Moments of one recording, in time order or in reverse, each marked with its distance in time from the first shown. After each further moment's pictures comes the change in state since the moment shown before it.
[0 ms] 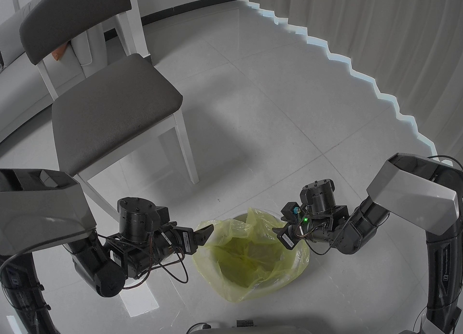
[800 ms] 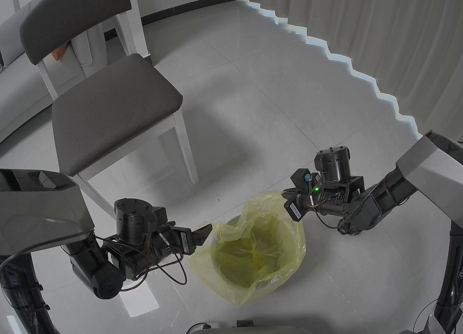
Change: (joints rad) left arm 0.002 -0.007 0.026 -0.035 0.004 -0.002; right arm -0.028 -0.158 -0.072 0.103 -0.001 0.004
